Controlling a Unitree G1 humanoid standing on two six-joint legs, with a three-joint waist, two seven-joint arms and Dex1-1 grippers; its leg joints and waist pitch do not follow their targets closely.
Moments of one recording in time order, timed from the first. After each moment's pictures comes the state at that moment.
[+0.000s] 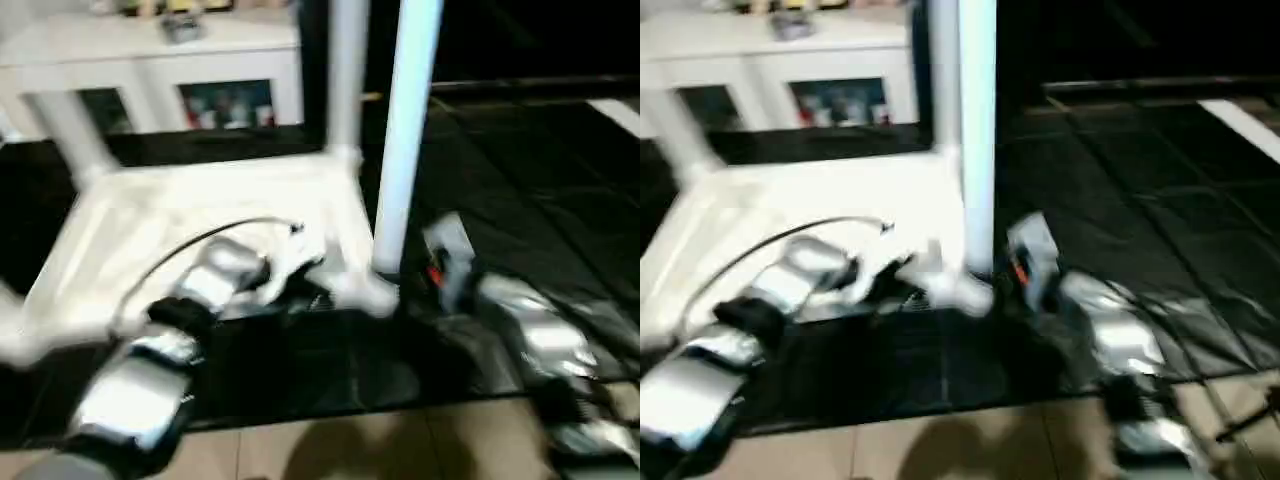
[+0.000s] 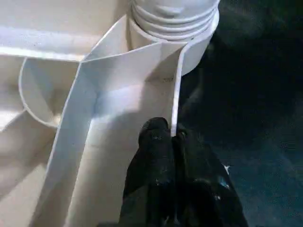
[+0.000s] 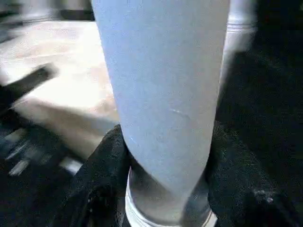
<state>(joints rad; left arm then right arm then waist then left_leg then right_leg) -0.88 0.13 -0.23 1.01 0.13 0.20 -0.93 -0.52 -0.17 -0.01 0.46 0.10 0.30 0.61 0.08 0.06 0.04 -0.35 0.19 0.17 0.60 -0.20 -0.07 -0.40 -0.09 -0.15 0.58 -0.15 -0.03</state>
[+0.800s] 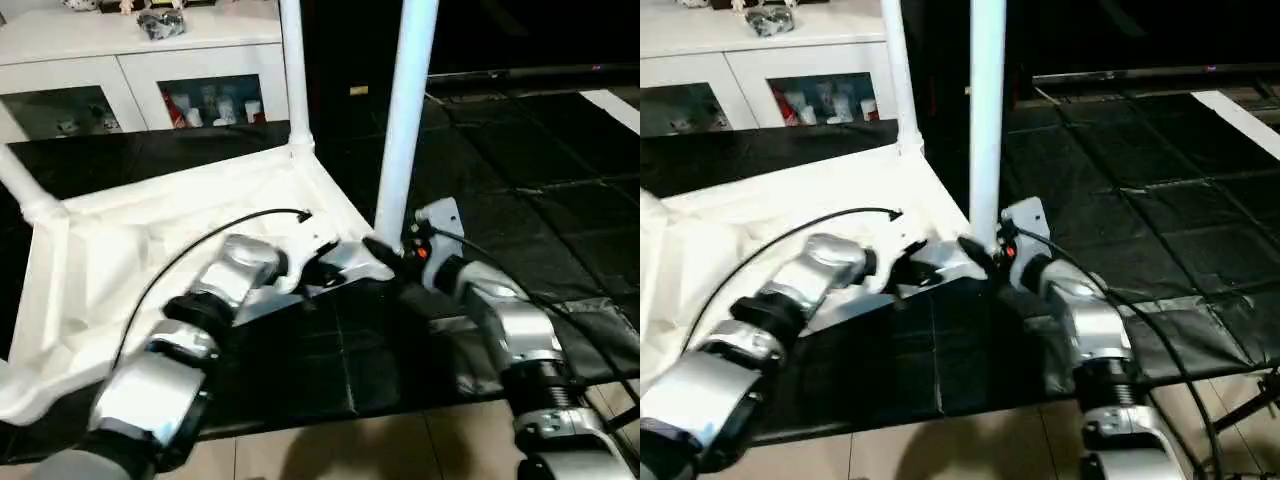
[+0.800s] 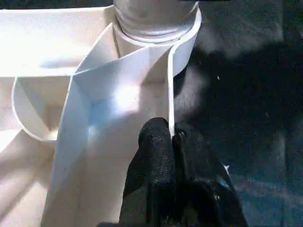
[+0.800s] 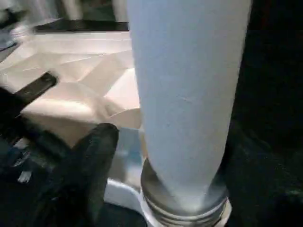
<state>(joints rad) -0.86 0.19 -0.25 1.00 0.12 0.09 -1.03 -0.50 -0.21 0.00 0.46 0.13 0.23 0.76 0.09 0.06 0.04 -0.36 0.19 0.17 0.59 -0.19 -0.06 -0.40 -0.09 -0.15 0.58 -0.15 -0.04</state>
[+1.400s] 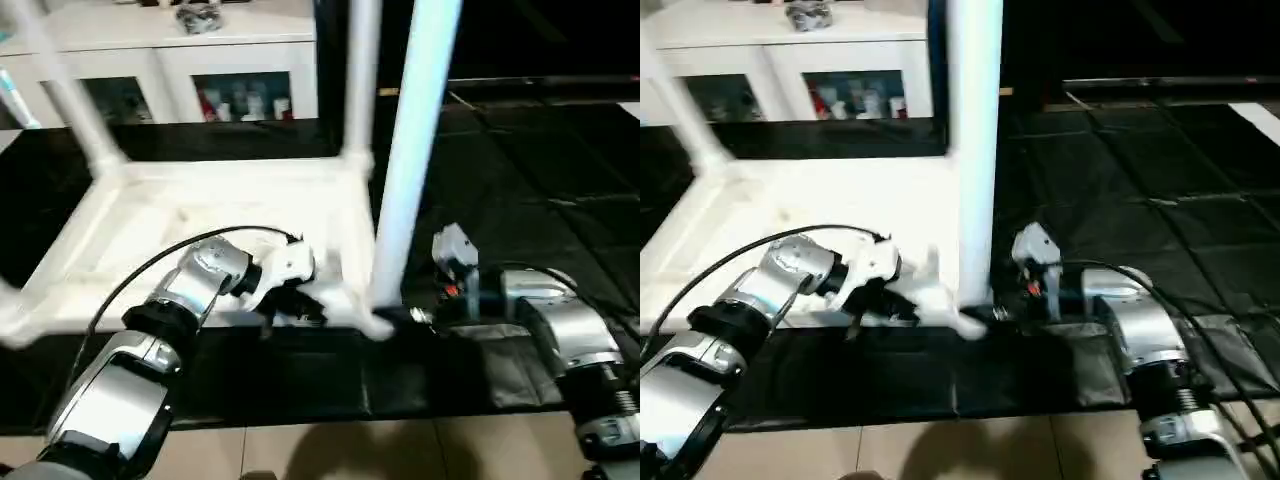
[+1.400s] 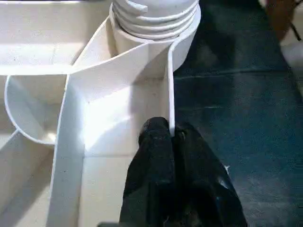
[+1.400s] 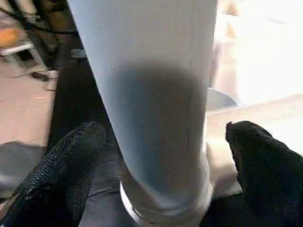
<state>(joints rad) -0.78 0.31 -0.35 0.89 0.11 -0.12 -1.43 -0.48 -0.46 0.13 0.41 0.22 0.24 1.35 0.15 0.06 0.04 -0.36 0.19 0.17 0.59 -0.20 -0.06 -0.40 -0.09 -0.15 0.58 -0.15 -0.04</state>
